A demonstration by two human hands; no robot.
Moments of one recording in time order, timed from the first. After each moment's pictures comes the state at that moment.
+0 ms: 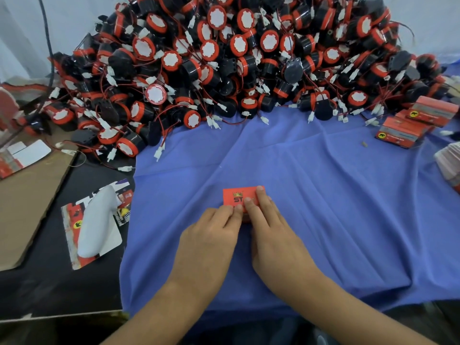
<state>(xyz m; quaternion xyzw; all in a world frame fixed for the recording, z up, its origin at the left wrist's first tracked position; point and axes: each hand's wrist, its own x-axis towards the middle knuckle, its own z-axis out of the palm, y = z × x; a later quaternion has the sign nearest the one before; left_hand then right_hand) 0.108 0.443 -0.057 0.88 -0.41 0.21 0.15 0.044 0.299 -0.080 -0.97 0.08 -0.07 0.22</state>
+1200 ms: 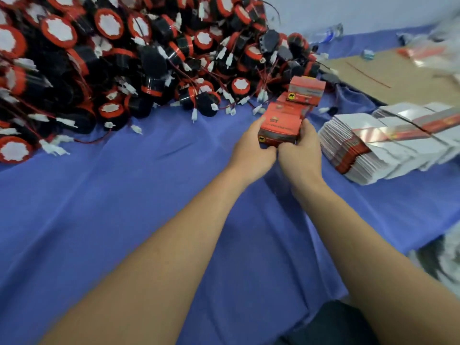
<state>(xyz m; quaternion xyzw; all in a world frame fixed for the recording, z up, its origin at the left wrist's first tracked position) 0.146 0.072 -0.054 0.68 -0.39 -0.27 0.55 0.060 0.016 -0.048 -0.66 0.44 -0.38 0.47</state>
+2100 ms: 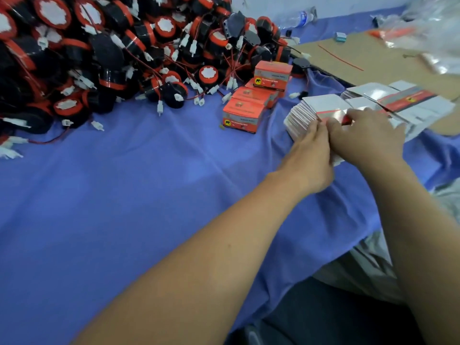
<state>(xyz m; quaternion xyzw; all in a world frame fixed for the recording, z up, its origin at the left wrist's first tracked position) 0.025 0.001 -0.050 0.69 -0.61 -0.21 0.33 -0.066 -0.071 -0.015 -0.78 0.59 -0.16 0.11</state>
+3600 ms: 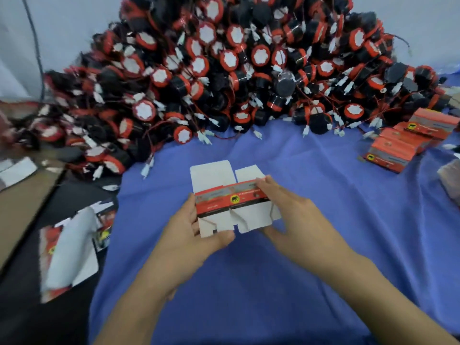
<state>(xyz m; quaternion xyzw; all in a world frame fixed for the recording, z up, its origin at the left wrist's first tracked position) 0.142 0.424 -0.019 0.75 -0.20 -0.22 0.59 0.073 0.212 -0.042 -0.95 0.03 -0.15 0.28</state>
